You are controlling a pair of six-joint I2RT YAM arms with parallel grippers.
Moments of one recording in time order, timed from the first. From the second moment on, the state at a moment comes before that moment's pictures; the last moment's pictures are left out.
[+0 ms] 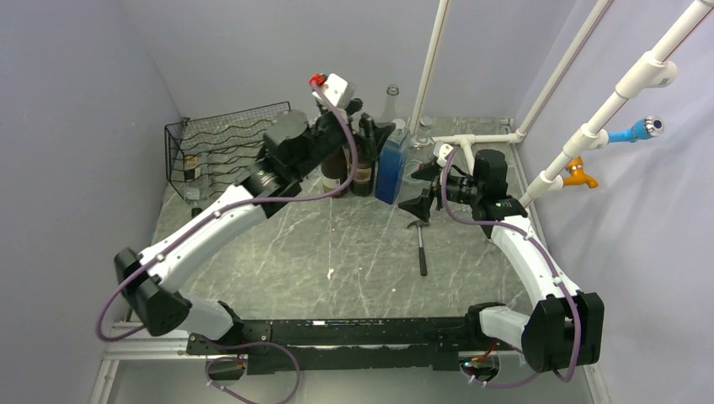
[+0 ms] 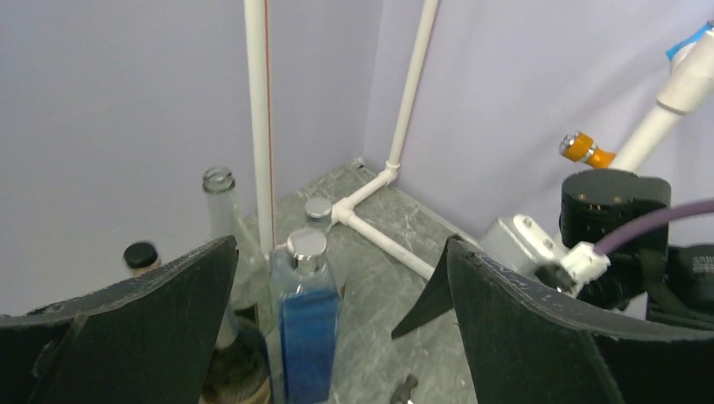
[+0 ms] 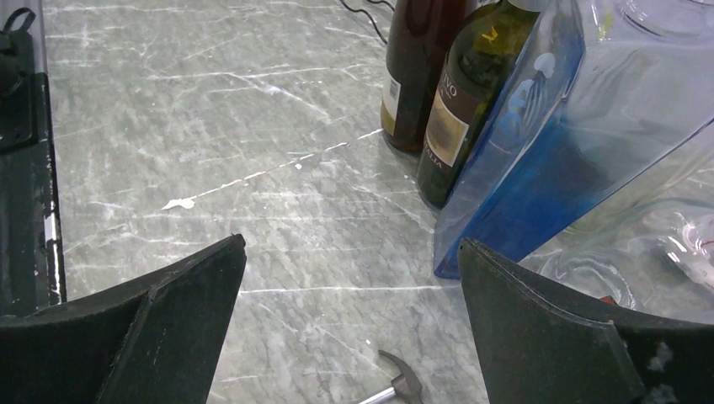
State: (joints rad) left arm -0.80 1.46 1.51 0.12 0.00 -0.11; right arm 0.13 1.15 0.85 -0.11 -0.97 -0.38
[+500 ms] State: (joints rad) left arm -0.77 1.08 1.23 -0.20 -0.09 -0.01; right arm 0.13 1.15 0.85 -0.14 -1.04 -0.43
